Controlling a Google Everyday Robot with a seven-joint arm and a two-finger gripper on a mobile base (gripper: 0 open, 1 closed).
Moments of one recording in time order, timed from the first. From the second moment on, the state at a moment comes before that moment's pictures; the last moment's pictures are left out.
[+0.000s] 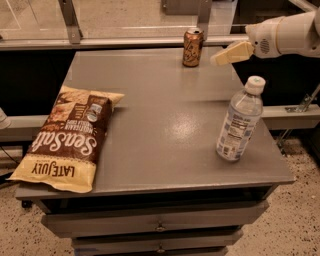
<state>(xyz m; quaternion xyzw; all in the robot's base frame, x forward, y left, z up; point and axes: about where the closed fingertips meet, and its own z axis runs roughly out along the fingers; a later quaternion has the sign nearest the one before) 0.729 -0.211 0.950 -0.37 0.76 0.14 0.52</state>
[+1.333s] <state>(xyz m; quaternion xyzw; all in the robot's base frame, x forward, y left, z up) 0.827 -0.175 0.922 -0.31 0.69 0.21 0.62</state>
